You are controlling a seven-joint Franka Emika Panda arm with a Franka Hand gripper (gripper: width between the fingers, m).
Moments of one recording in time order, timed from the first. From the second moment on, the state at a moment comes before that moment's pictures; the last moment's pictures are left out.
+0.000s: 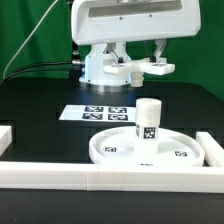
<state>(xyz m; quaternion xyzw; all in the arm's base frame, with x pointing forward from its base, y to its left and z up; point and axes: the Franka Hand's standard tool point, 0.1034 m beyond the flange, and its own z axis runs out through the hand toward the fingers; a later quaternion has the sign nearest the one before) 0.540 0.014 0.148 -1.00 0.01 0.03 0.06</state>
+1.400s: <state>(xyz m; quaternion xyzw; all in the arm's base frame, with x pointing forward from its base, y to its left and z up) 0.558 0.032 0.126 -1.00 -0.06 0.02 0.05</state>
